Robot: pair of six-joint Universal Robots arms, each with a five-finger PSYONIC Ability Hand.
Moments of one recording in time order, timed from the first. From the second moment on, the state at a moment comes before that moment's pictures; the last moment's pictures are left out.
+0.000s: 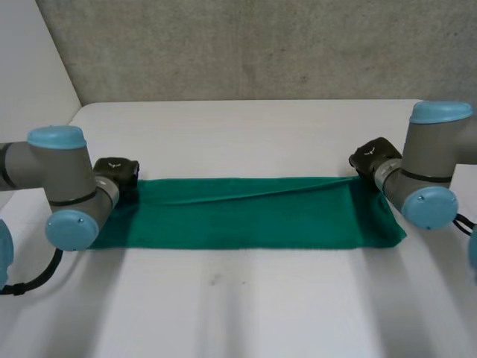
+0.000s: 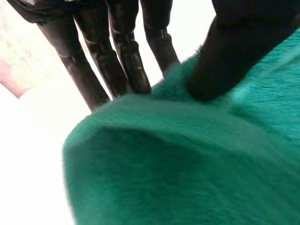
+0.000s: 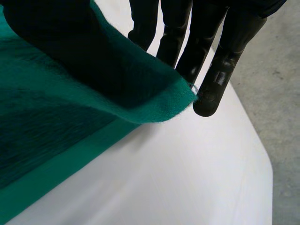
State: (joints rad) left arm 4.46 -2.42 -1.11 3.14 -1.63 3.45; right arm 1.83 -0.63 0.84 0.20 1.55 2.34; left_hand 1.09 1.12 1.13 1.13 0.93; right_hand 0.98 1.18 1.18 1.19 0.99
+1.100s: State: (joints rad) left arm 4.49 -2.45 -1.13 3.49 -1.63 3.57; right arm 1.79 -0.95 1.36 0.01 1.46 2.49; left_hand 0.20 0.21 0.22 0.21 0.05; right_hand 0.20 0.22 0.21 0.23 0.06
